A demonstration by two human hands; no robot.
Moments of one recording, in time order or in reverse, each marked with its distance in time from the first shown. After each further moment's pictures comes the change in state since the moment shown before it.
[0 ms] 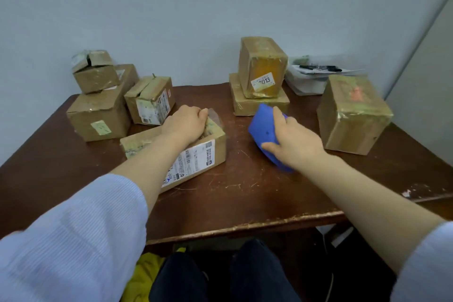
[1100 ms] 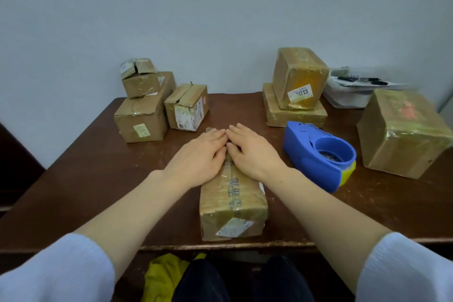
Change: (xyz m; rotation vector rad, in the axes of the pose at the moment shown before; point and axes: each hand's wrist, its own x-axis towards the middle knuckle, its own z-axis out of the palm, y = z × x) left_hand -0.081 -0.033 -0.033 0.070 -0.014 0.307; right_hand 0.025 -0.114 0.025 0.345 0.048 -0.492
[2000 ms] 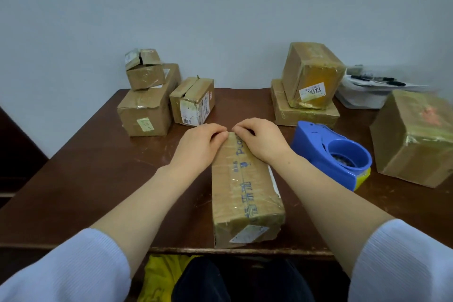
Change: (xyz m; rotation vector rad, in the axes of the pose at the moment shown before) left_hand 0.018 -0.017 0.011 -0.251 0.217 -0.220; right_hand 0.032 0.019 0.000 0.188 0.098 0.113
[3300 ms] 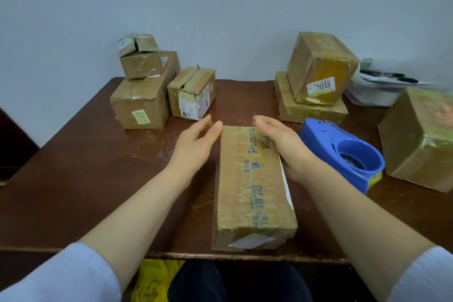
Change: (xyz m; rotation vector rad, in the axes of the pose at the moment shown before) left_hand -0.004 -0.006 0.011 -0.772 0.029 -0.458; right_hand -0.007 0.023 0.006 0.944 -0.090 0.468
